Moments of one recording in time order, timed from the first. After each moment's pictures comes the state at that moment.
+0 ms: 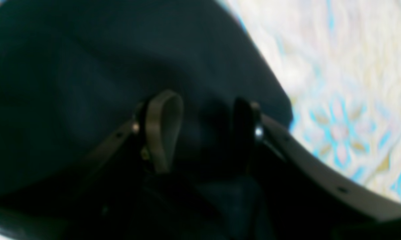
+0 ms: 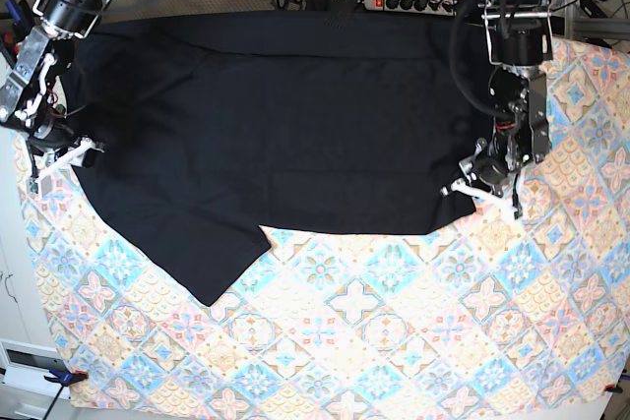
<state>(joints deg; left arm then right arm) -6.0 -12.8 -8.1 64.3 -32.1 0.7 39.5 -0.3 18.4 35.2 77.2 20.3 26.7 -56.1</state>
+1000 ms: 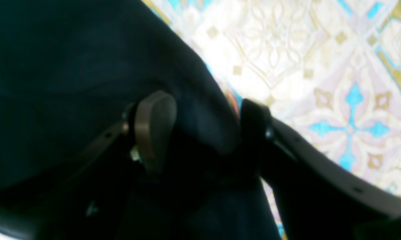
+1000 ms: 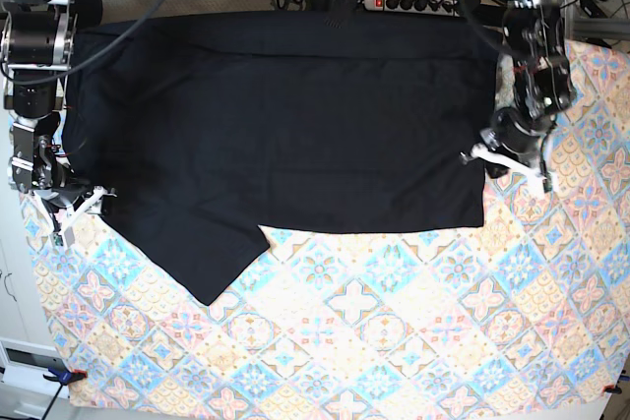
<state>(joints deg) 8.5 -15.1 -14.4 88.7 -30.6 1.7 41.5 22.2 31.4 -0.1 34.8 20.8 27.2 -24.2</state>
